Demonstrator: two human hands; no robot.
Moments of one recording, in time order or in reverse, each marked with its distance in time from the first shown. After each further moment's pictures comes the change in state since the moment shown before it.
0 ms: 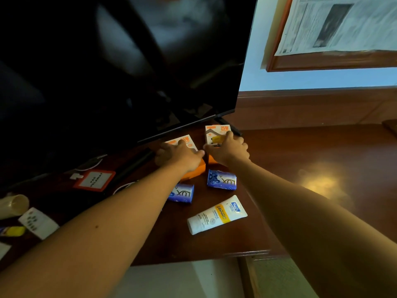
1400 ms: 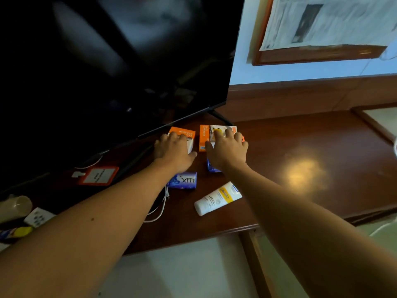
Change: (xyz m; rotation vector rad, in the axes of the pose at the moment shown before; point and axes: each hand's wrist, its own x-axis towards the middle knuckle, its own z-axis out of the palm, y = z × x) left_hand -0.014 -0.046 -0.013 0.215 0.169 0.503; right_hand -0.081 -0.012 -0.003 -0.263 0.206 -0.174
